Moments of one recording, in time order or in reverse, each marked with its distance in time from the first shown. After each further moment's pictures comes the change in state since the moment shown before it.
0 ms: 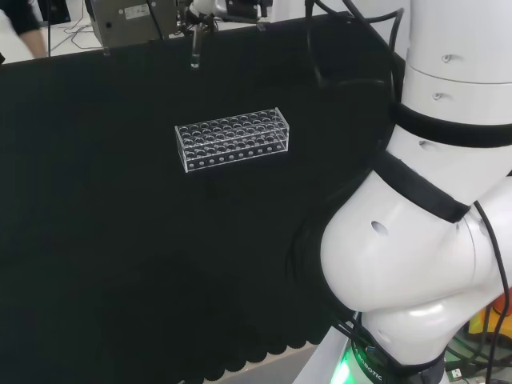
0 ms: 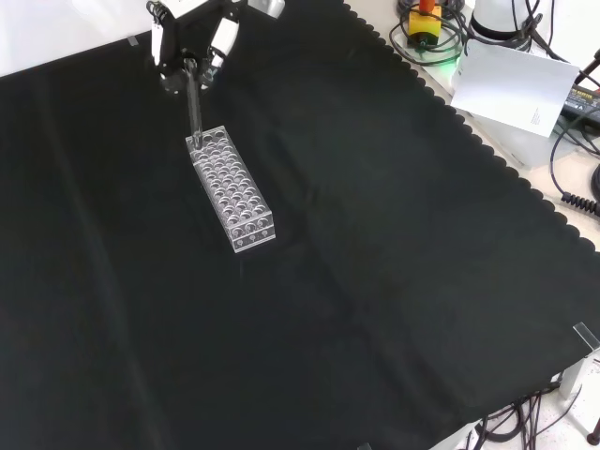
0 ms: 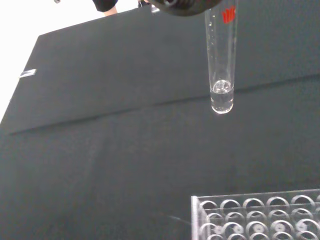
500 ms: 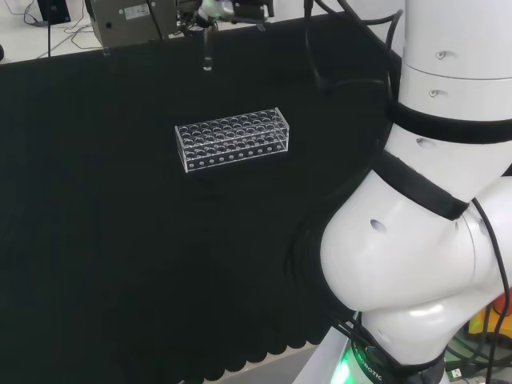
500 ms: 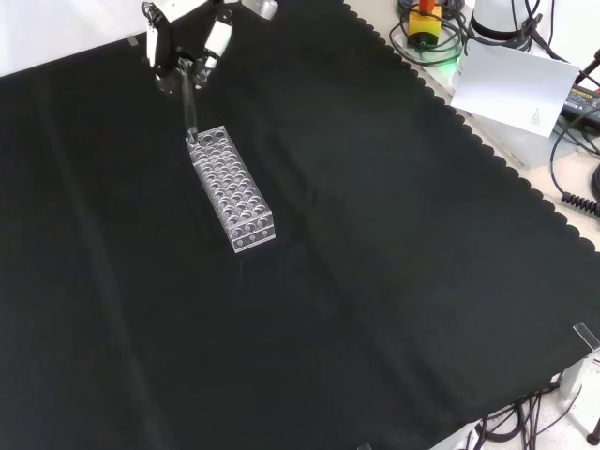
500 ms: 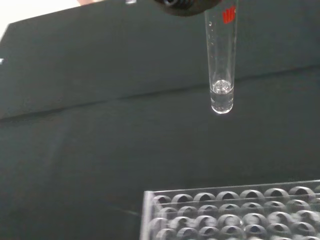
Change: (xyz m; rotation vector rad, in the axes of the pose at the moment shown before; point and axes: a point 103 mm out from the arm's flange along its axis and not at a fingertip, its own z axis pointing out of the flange) arm -0.036 0.002 0.000 0.017 -0.066 0.064
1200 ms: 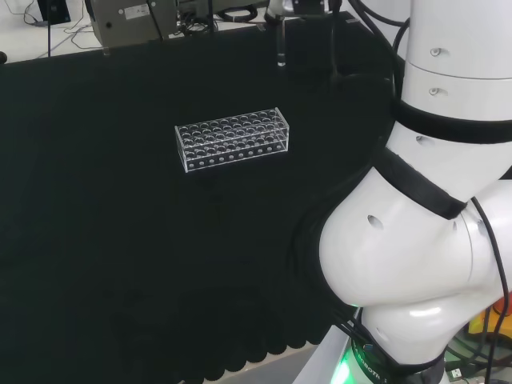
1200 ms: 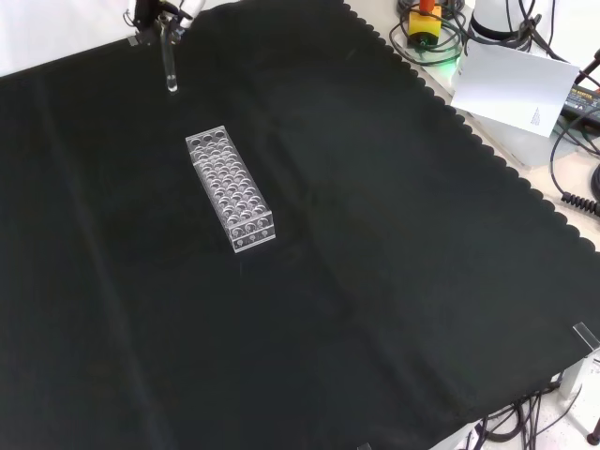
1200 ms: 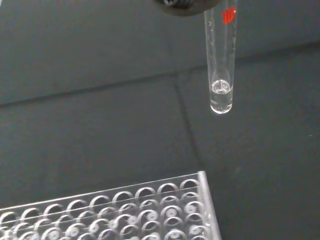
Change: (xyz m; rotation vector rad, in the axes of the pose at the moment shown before) arm -0.118 -0.012 -0.024 -0.018 -0.110 0.212
